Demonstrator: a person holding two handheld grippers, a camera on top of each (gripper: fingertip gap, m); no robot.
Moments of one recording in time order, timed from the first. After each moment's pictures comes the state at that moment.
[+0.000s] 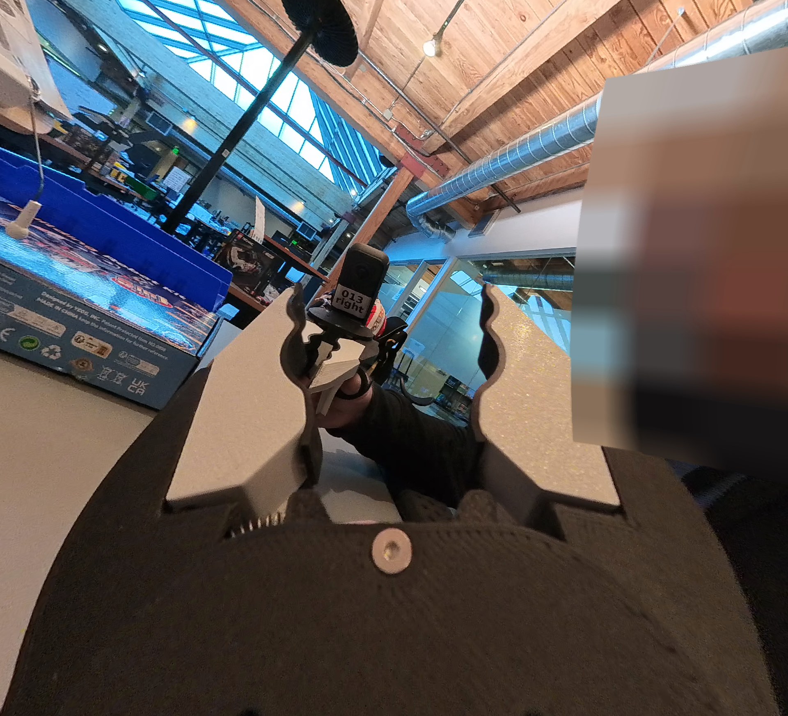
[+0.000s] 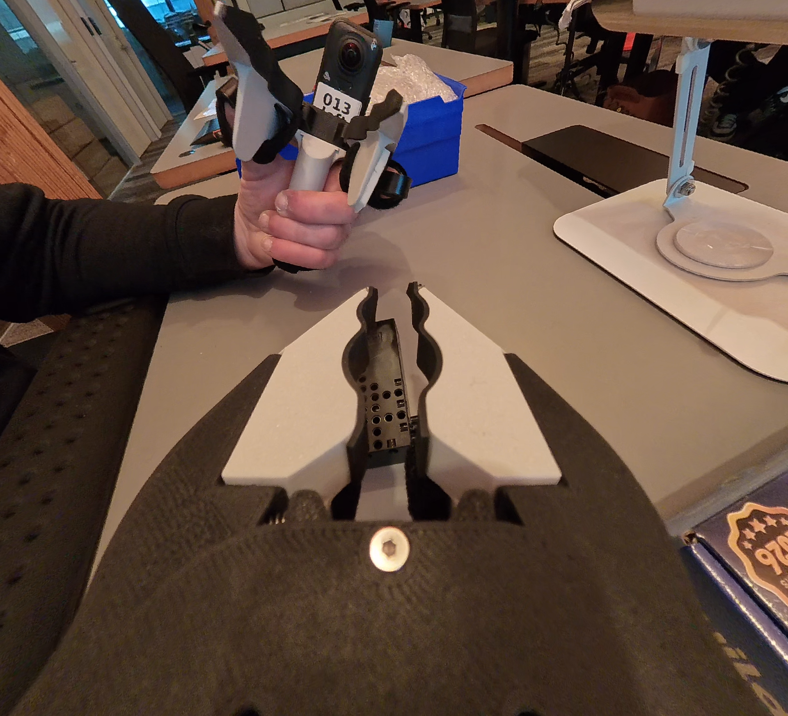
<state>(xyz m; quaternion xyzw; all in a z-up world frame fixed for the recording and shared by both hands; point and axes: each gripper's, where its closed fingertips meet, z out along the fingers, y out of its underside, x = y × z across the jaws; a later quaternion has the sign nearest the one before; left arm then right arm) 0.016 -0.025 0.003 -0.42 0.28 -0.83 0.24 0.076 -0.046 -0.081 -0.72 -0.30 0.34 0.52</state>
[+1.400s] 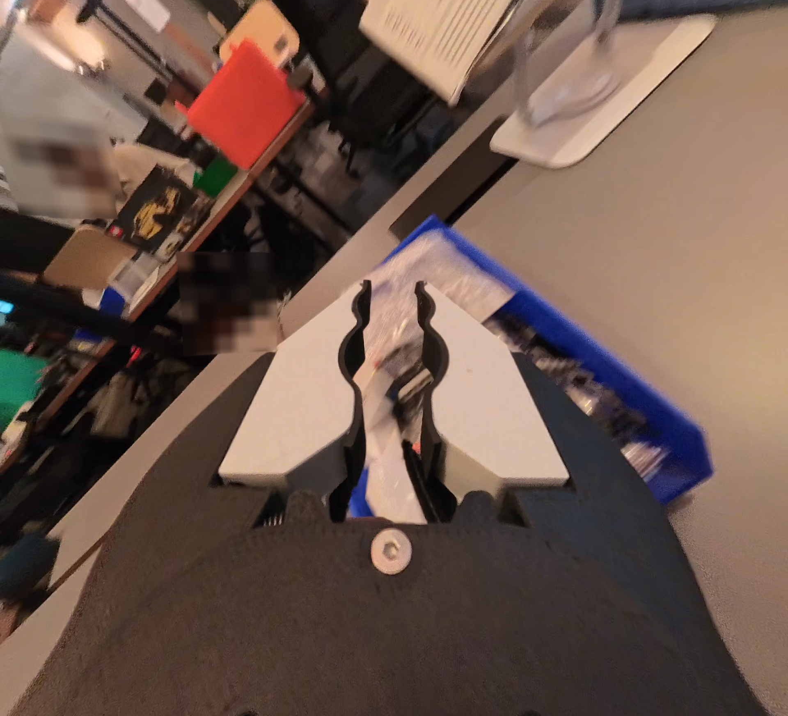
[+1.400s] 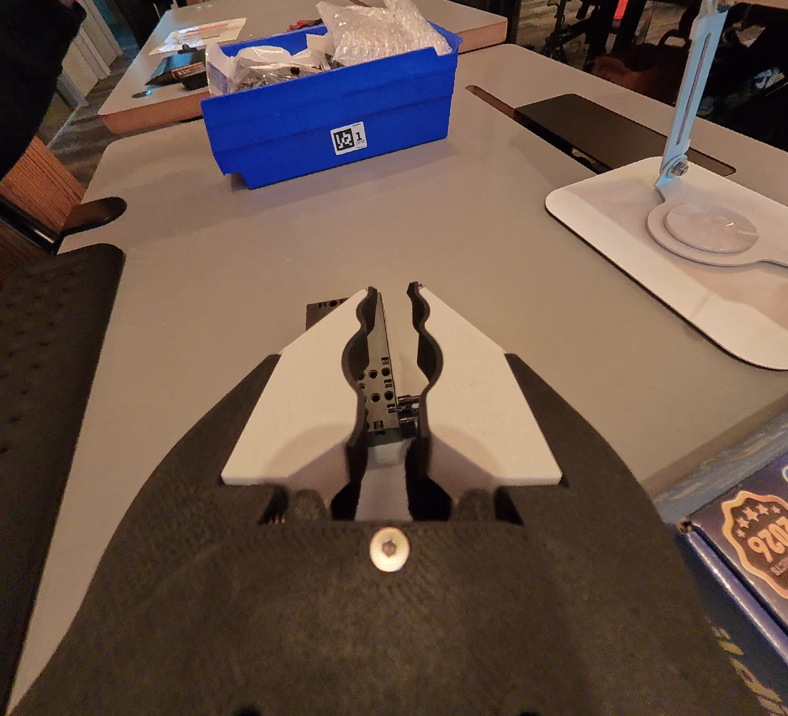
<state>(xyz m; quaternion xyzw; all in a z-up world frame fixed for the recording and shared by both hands) -0.257 0.078 0.028 -0.67 0.47 0.02 0.57 0.073 -0.045 -0.100 -0.74 -0.33 0.29 0.50</state>
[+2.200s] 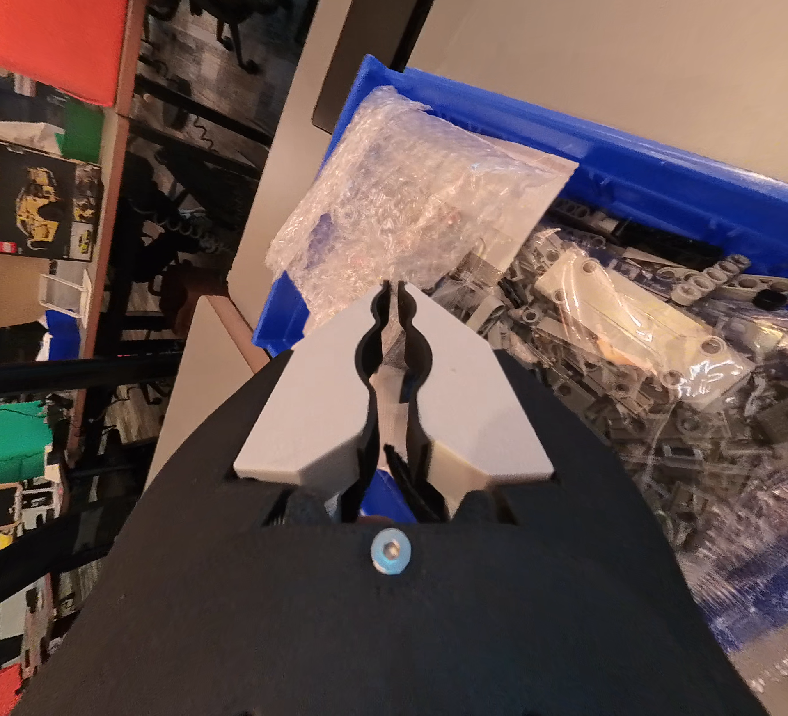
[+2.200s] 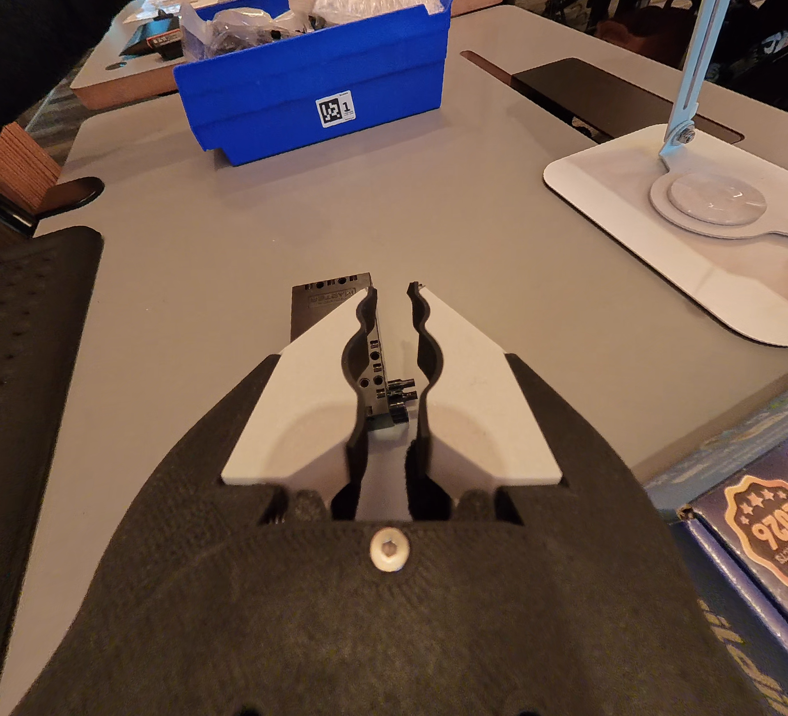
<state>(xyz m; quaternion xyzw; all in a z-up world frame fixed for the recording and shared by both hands) -0.266 0.155 -0.074 -0.67 0.61 0.09 0.41 0.077 -0.041 -0.115 -0.76 -0.33 0.28 0.48</state>
